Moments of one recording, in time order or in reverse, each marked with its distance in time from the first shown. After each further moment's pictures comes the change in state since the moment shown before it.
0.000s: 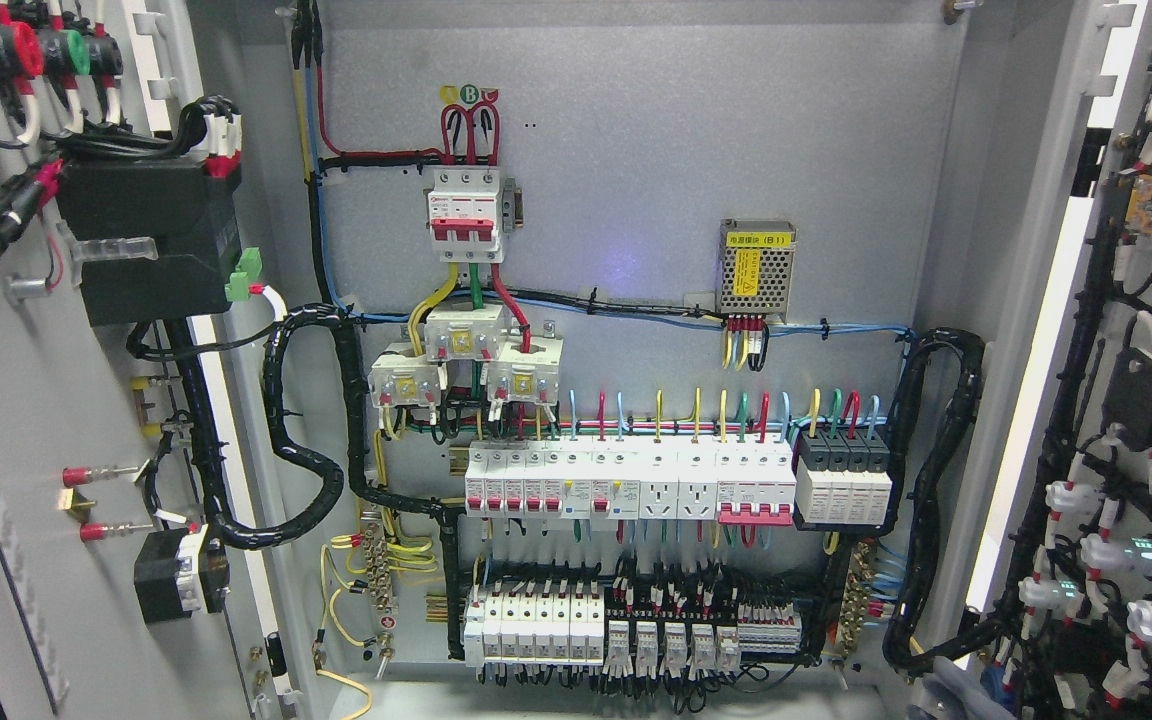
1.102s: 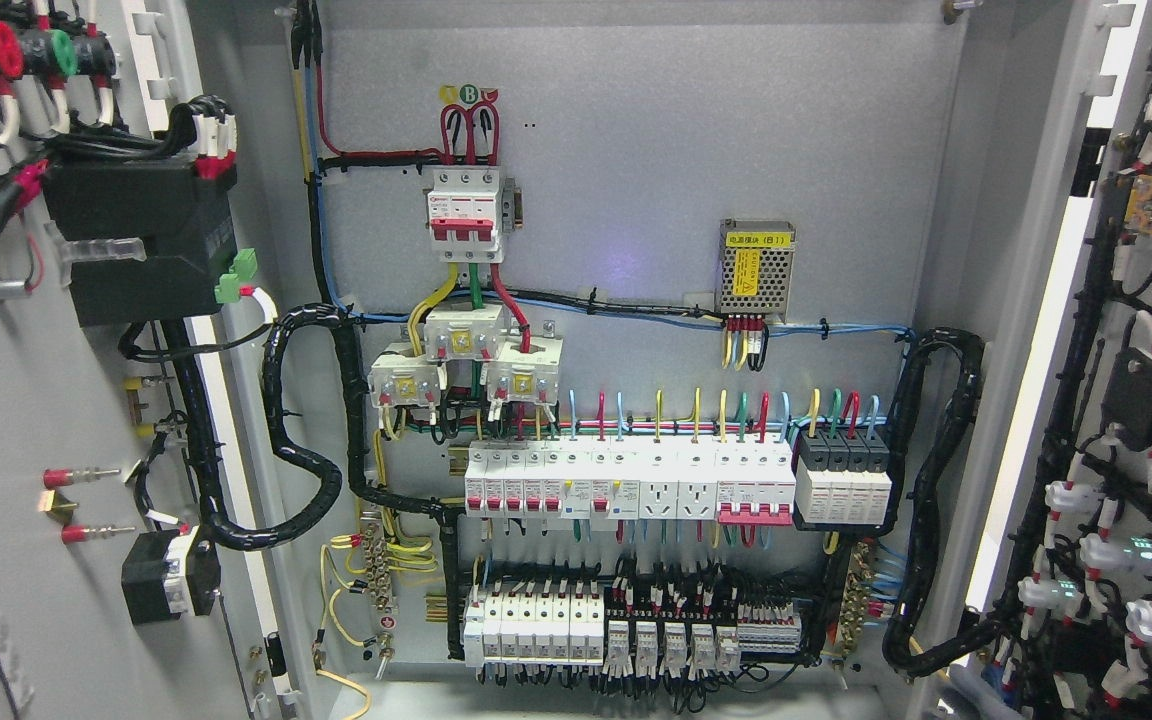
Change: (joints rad) left arm 0.020 -0.004 0.082 0.005 0.022 -0.083 0.001; right arm 0.019 -0.010 -0.033 0.001 -0.036 -0.001 0.003
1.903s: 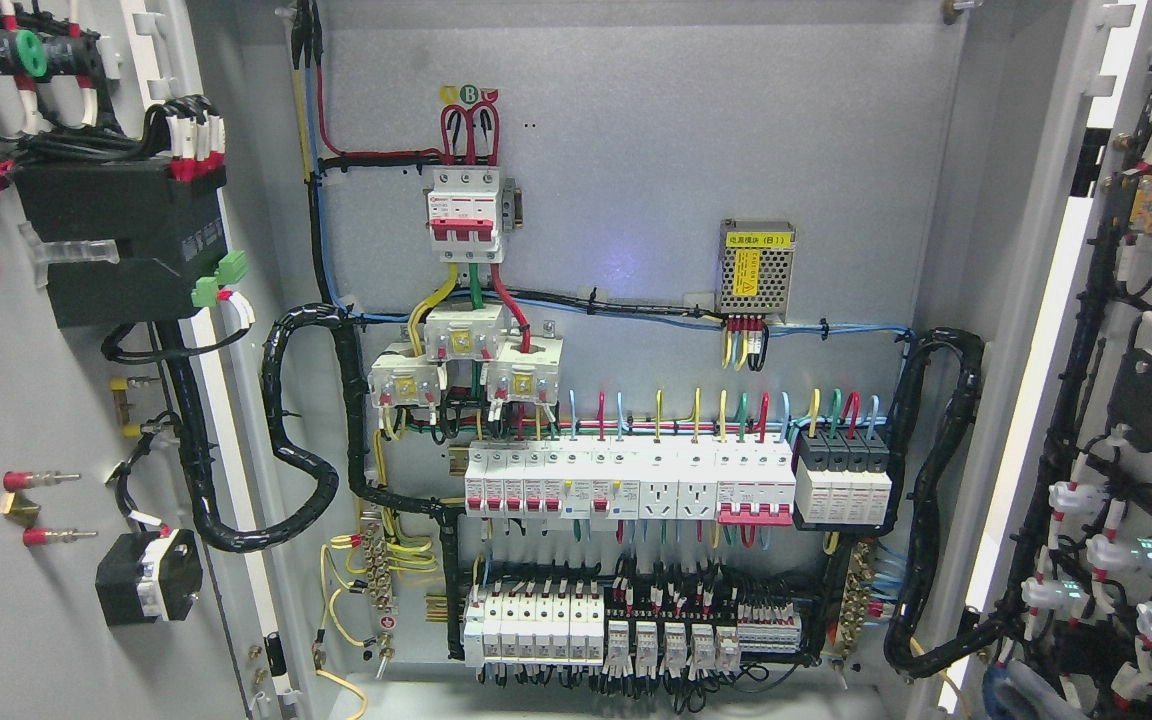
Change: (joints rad) left arm 0.013 0.003 0.074 0.004 0.041 -0.003 -0.001; right arm 0.027 -0.017 -0.051 0.004 -0.061 -0.016 0.005
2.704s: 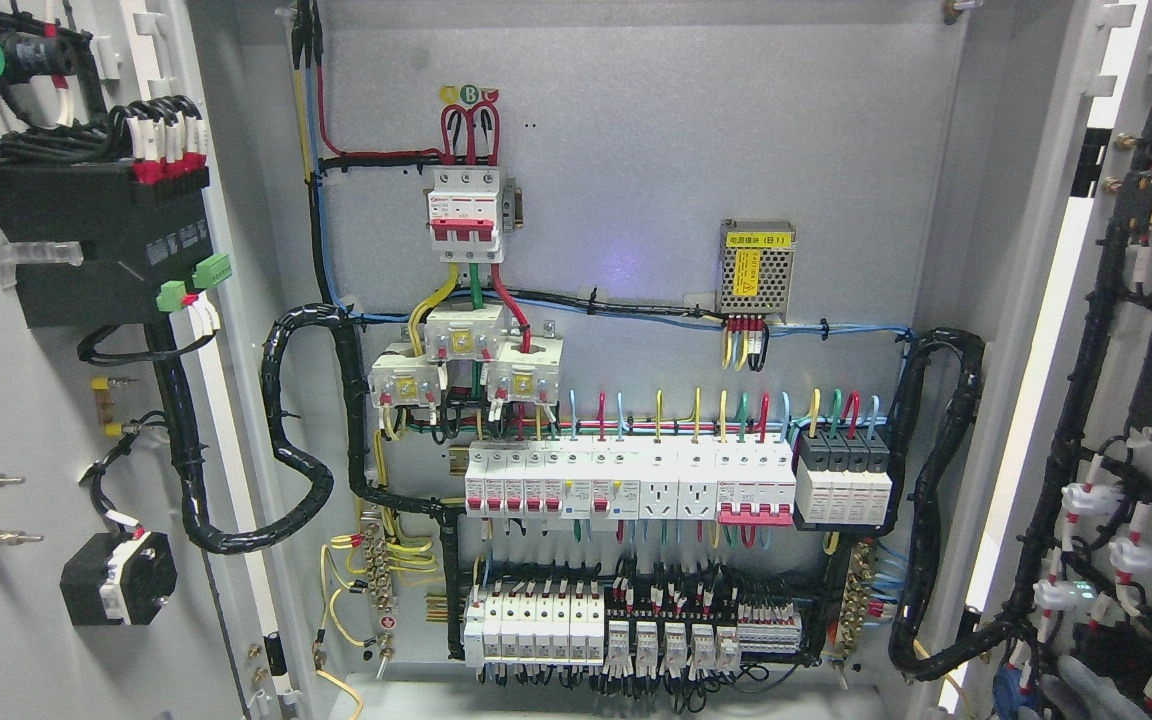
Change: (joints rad) left arm -0.006 0.035 0.097 0.020 0.102 0.012 -0.002; right arm 0.015 -0.042 -0.057 0.014 -0.091 -0.001 0.011
